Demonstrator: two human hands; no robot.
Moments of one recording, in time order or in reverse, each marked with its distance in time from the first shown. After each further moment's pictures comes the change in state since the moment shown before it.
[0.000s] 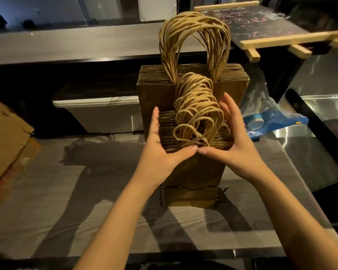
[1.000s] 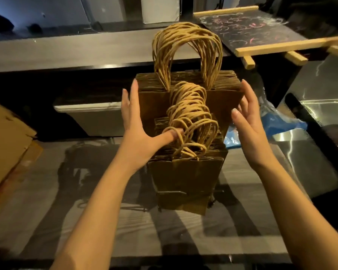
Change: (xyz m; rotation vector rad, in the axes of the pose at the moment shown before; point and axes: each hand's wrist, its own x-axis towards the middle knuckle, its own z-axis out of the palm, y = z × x) left_hand 0.030 0.021 -0.024 0.403 0.110 0.211; right_hand 0.026 0.009 -0.028 0.237 0.089 0.004
